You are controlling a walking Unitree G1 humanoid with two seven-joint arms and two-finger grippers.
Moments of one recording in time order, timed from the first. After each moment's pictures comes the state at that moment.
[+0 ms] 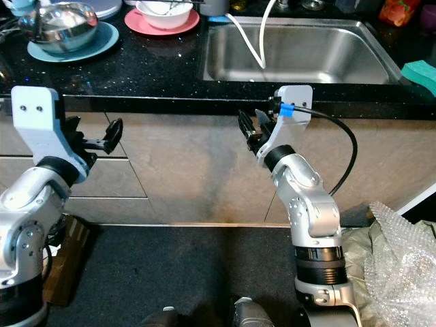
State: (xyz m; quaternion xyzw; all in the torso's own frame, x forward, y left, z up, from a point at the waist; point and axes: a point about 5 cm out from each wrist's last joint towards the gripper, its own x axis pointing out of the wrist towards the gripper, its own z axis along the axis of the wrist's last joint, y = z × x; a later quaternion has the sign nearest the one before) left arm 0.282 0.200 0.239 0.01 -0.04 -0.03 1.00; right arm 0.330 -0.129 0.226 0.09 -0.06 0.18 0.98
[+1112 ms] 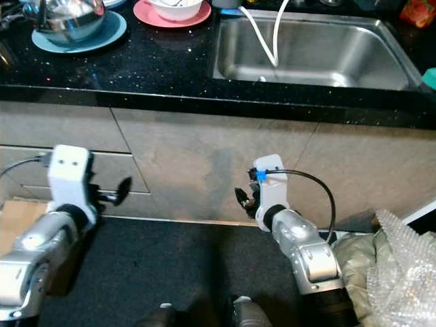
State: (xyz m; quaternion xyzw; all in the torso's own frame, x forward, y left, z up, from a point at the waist) left arm 0.263 0.215 0.161 0.05 0.08 0.01 1.00; right arm 0.296 -0.137 0.126 -0.01 0.15 0.20 0.97
